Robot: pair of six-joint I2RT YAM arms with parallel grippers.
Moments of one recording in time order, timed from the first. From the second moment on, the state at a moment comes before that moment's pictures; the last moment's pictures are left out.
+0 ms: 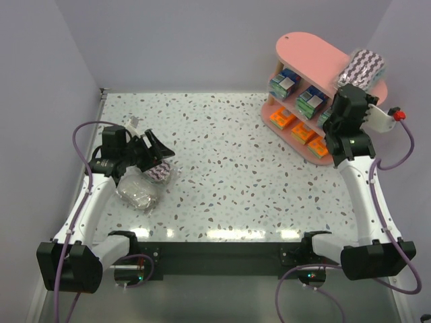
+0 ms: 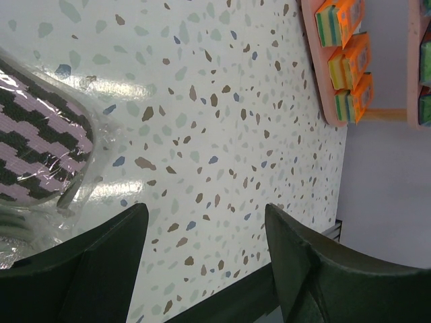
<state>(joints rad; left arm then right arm) -0.05 1.07 0.87 -0.50 0.49 -0.66 0.08 1.18 1.33 -0.31 0.80 1.46</state>
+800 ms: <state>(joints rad) -0.02 1.12 0.94 -0.52 0.31 -0.64 0.08 0.93 1.28 -0.38 0.20 1.14</state>
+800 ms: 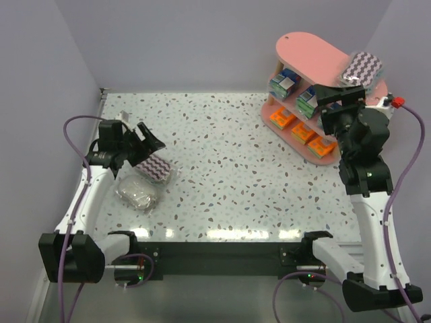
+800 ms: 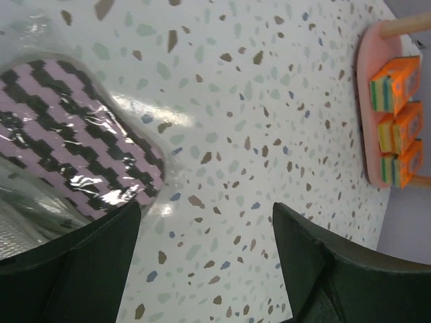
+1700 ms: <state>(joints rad) -0.05 1.42 0.75 -0.13 0.16 -0.76 0.58 0.98 0.94 -0.61 -0.08 0.84</state>
